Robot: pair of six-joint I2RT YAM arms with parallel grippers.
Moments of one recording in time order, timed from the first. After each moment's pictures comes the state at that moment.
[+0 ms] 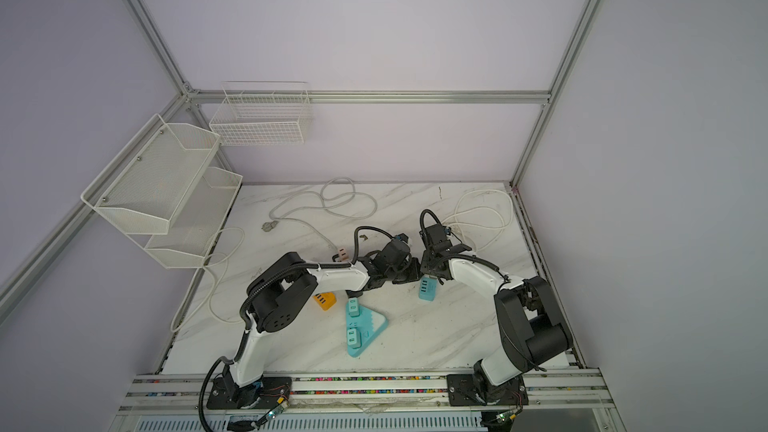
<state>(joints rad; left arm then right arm) -0.91 2.15 1.38 0.08 0.14 -0.97 0.43 1.54 0.91 -0.48 0.19 0.62</state>
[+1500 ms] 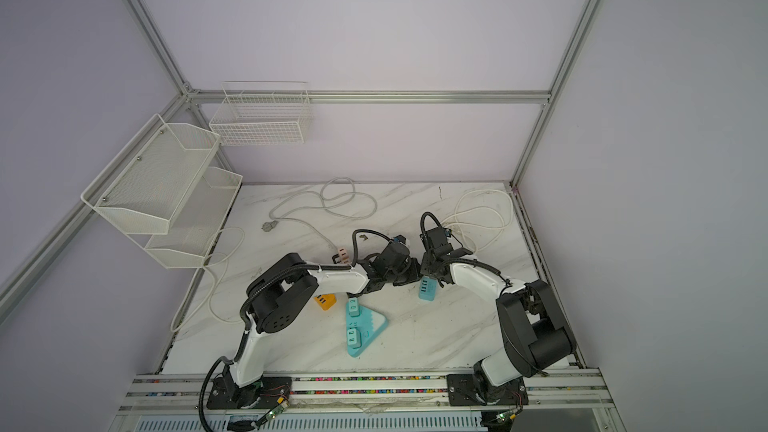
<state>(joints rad) -0.92 2.15 1.35 0.13 0.12 -1.04 0.44 1.51 0.87 -0.44 0.20 0.63</state>
